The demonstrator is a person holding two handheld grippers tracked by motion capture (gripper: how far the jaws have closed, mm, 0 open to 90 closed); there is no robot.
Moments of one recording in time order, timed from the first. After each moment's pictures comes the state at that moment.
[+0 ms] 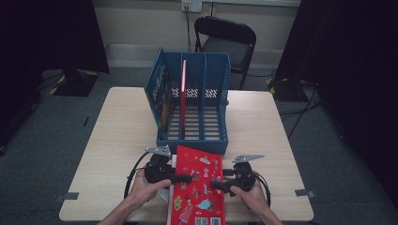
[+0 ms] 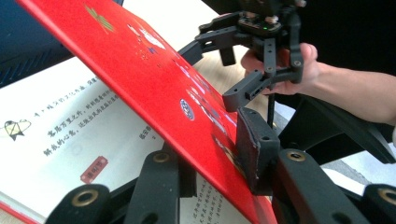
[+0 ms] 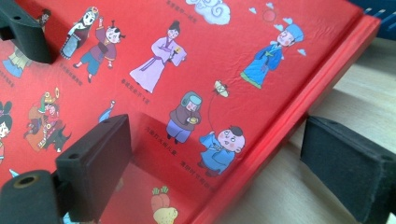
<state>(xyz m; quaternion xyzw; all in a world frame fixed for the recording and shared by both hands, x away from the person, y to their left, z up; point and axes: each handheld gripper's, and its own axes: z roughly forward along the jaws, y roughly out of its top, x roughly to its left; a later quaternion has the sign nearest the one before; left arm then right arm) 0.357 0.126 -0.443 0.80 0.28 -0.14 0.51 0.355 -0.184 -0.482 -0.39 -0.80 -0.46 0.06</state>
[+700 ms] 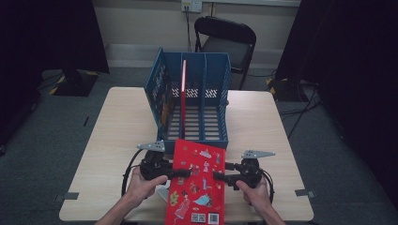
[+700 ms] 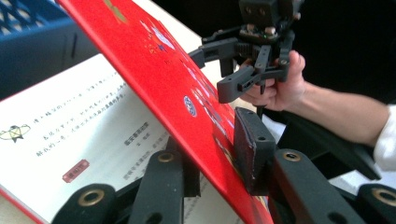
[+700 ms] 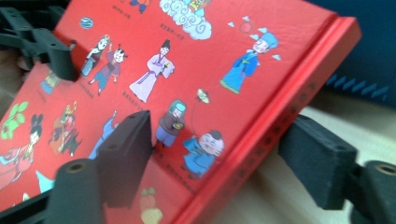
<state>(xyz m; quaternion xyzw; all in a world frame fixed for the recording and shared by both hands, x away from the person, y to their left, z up) 0.356 0.139 -0.420 0.78 0.28 -0.13 0.55 0.352 -0.196 -0.454 -0.38 -0.76 -0.52 0.03</state>
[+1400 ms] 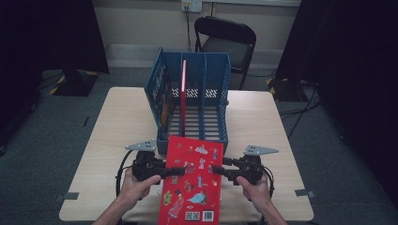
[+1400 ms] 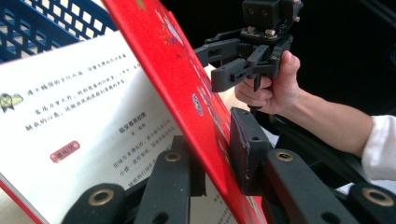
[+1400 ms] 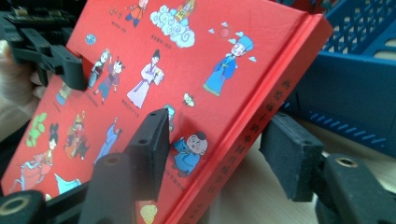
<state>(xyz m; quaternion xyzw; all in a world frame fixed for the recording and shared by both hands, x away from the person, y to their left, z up) 0.343 0.155 -0.407 0.76 0.28 -0.11 0.57 0.350 -0.192 -0.429 -0.36 -0.75 -0.55 0.01</state>
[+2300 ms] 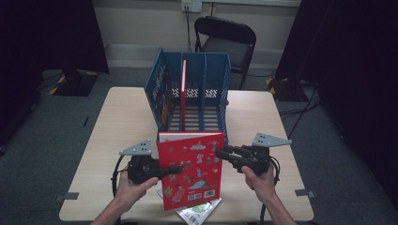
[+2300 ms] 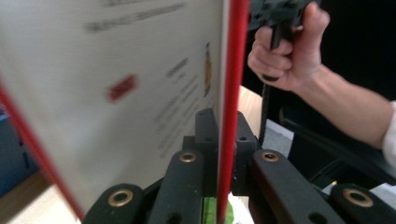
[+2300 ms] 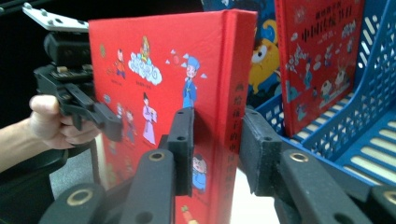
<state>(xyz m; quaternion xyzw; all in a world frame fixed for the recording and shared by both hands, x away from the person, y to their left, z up) 0.326 0.155 -0.385 0.78 0.25 -0.04 0.58 0.346 -0.191 -0.367 -0.29 -0.73 -0.61 -0.05</state>
